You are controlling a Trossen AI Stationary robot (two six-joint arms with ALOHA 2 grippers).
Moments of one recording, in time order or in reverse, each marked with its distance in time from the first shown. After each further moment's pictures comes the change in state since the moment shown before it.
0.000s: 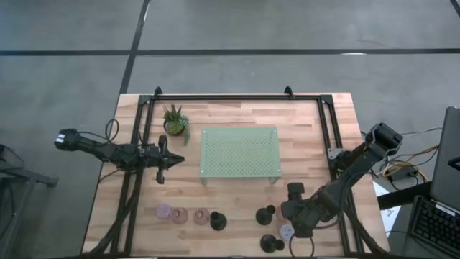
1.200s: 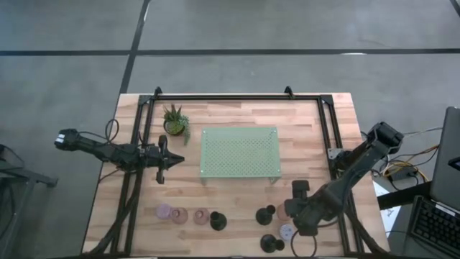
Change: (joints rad) left arm 0.000 0.000 0.000 0.000 0.000 0.000; right arm -0.004 -0.017 0.061 -0.159 -0.059 0.031
